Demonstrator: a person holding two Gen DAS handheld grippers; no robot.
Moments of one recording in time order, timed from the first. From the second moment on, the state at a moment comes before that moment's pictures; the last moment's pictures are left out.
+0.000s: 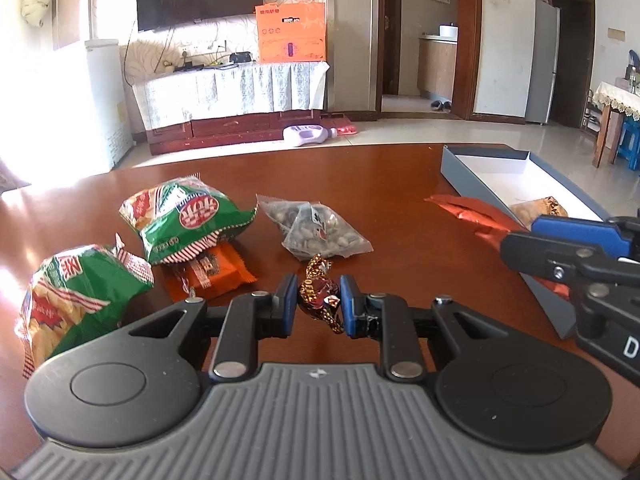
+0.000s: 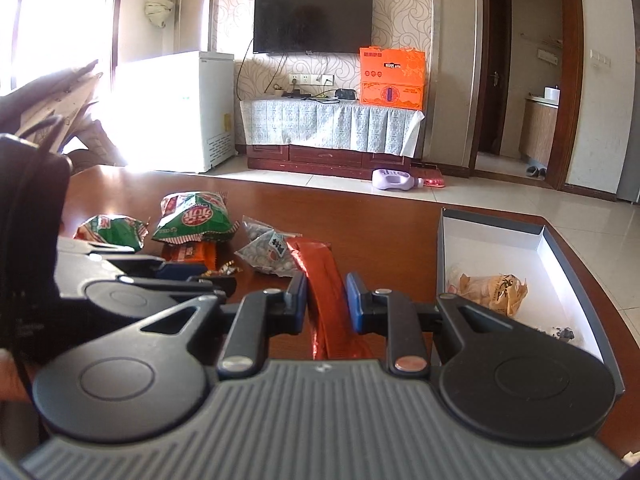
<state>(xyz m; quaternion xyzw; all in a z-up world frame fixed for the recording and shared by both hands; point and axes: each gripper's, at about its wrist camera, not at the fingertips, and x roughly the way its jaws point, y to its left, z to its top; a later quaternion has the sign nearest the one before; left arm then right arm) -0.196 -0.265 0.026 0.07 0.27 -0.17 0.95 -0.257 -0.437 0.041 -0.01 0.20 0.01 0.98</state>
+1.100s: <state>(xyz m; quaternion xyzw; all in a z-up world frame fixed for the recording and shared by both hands) -0.207 -0.320 0.045 0.10 0.24 -0.21 0.94 -0.270 -0.469 0.048 0.02 0.17 -0.01 0.98</state>
